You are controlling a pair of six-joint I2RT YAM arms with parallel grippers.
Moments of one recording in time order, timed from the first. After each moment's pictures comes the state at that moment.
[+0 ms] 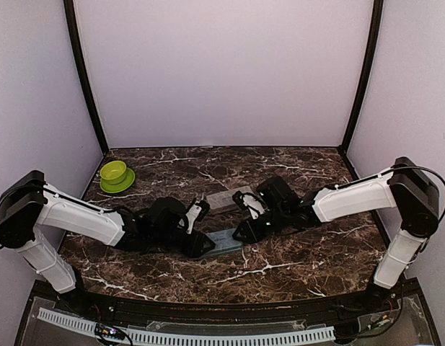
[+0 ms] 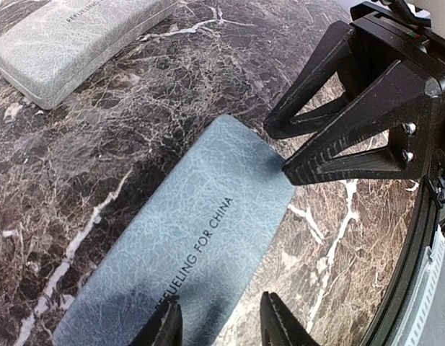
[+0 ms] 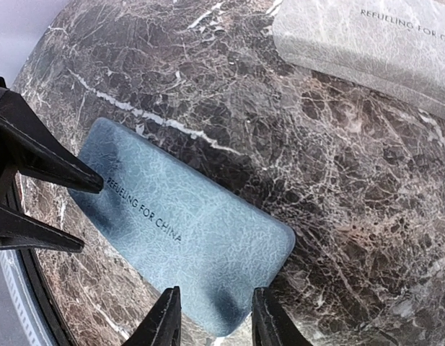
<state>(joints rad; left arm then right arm) -0.99 1.57 0.69 0.16 0.09 -0.45 0.90 1.71 0.92 -0.06 -0.28 0.31</state>
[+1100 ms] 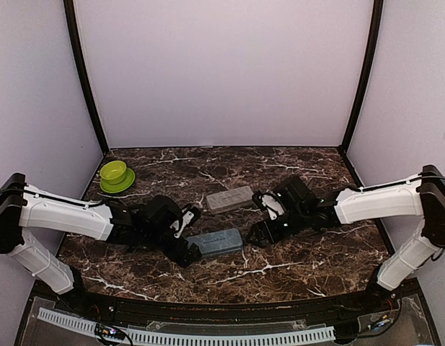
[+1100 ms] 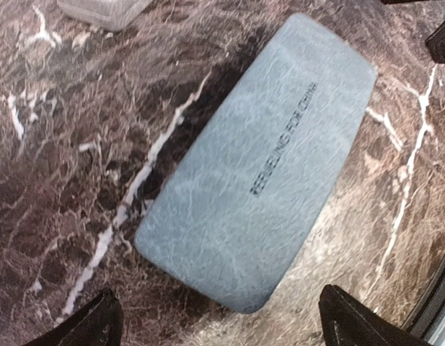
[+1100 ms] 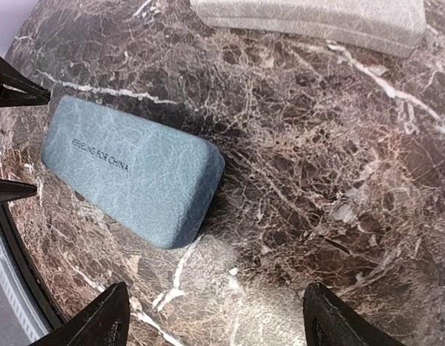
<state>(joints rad) -0.99 1.46 0.74 -0.25 -0.05 -0.28 0.87 1.52 0.81 -0.20 -0.19 0.35</state>
